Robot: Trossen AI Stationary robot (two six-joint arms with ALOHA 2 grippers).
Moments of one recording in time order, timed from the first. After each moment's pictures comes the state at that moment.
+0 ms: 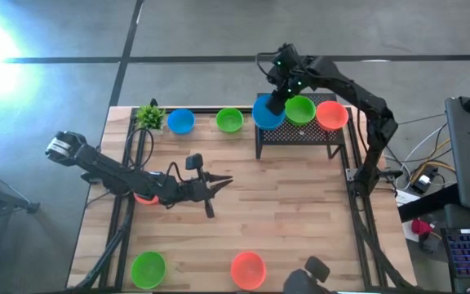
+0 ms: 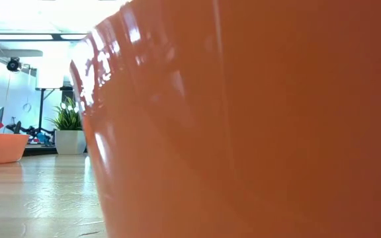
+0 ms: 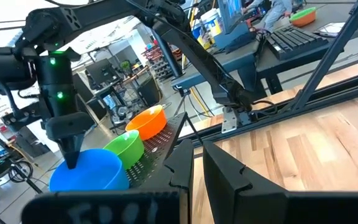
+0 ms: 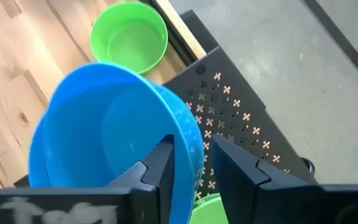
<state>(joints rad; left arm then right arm) -0.36 1.30 0.77 0.59 -0.63 0.48 -0.67 1.82 1.93 -1.17 -0.02 -0.05</state>
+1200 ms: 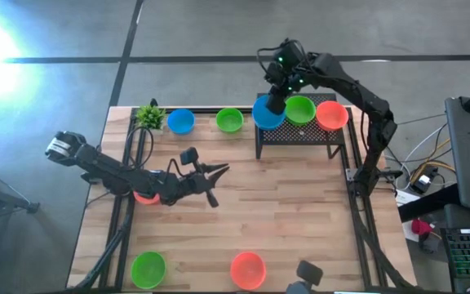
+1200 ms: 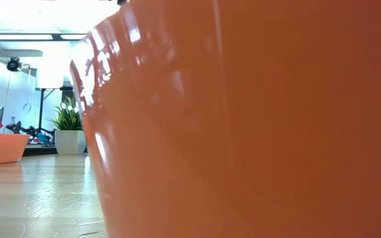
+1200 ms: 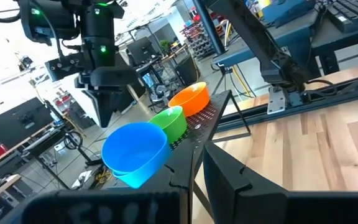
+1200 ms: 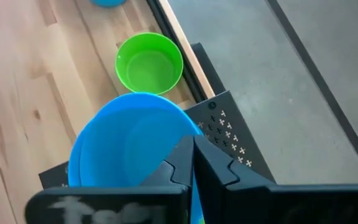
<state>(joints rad) -0.33 1.30 0.77 0.59 -0.81 0.50 -0.63 1.82 2.04 -1.19 -0.03 -0.20</state>
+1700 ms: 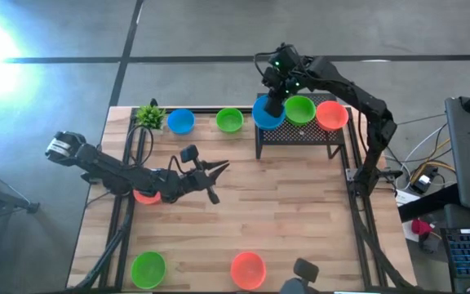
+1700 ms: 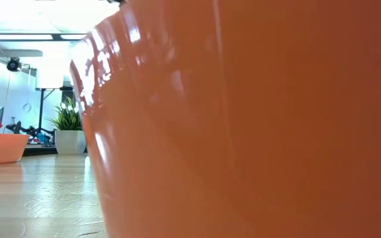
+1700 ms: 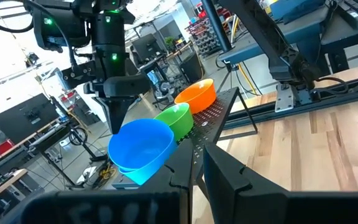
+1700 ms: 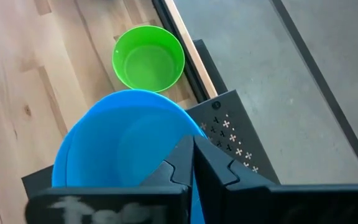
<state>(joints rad) -0.31 1.30 0.77 0.59 -0.81 0.50 -0.63 1.82 1.96 -1.12 -0.02 -0.22</state>
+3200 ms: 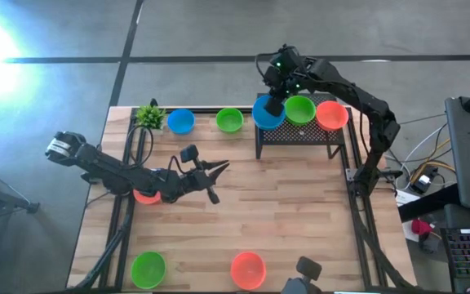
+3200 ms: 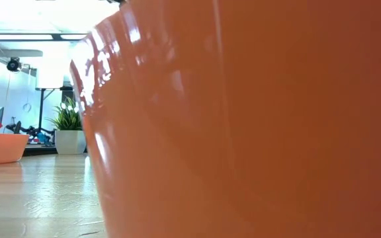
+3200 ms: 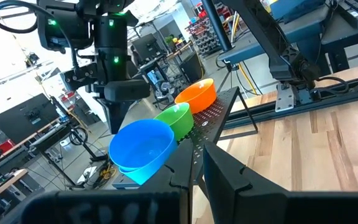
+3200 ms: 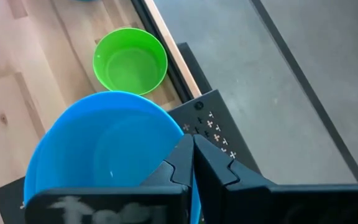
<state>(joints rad) -0.31 1.30 0.77 0.59 -0.81 0.50 -0.63 1.79 1.90 -1.06 0.03 -0.21</state>
